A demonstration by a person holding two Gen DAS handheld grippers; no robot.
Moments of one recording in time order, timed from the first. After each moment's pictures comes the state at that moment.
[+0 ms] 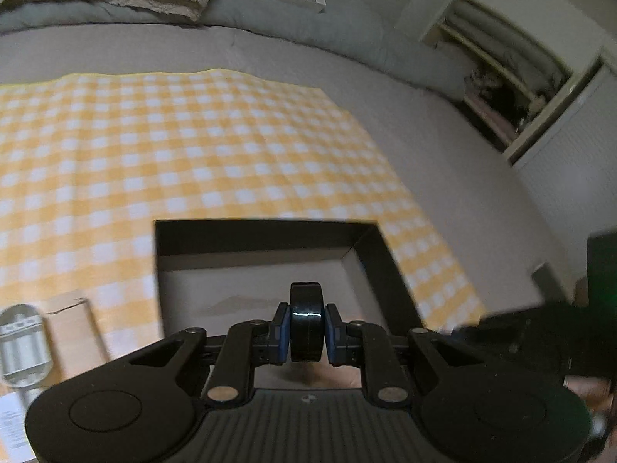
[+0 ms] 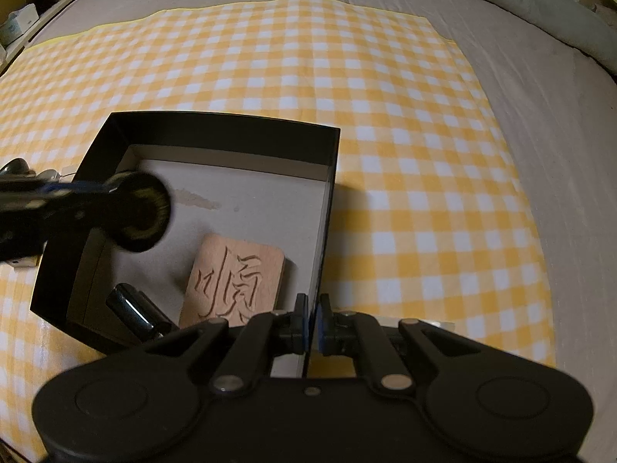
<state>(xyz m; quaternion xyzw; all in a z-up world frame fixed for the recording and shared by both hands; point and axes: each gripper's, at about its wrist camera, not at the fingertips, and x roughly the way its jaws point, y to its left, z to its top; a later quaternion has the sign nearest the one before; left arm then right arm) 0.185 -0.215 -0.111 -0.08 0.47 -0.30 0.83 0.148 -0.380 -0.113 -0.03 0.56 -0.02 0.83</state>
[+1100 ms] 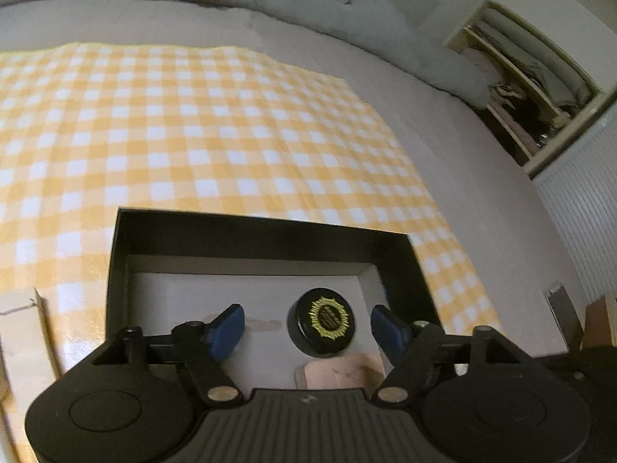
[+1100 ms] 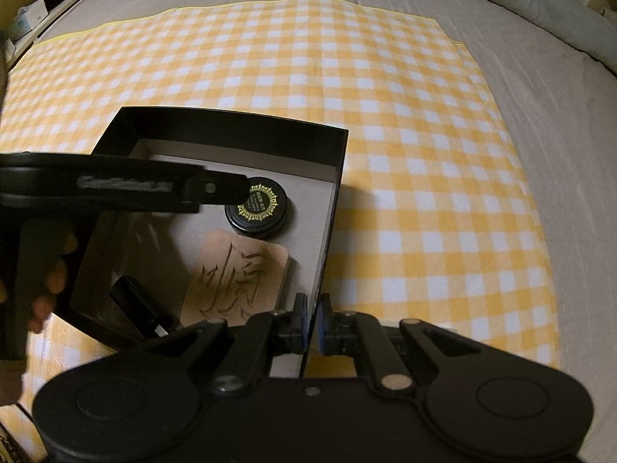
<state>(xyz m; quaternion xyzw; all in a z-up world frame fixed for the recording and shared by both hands) 0.216 -0.247 -0.149 -0.11 0.48 -0.27 0.83 0.143 -0.379 -0.112 -0.04 0.56 0.00 0.83</state>
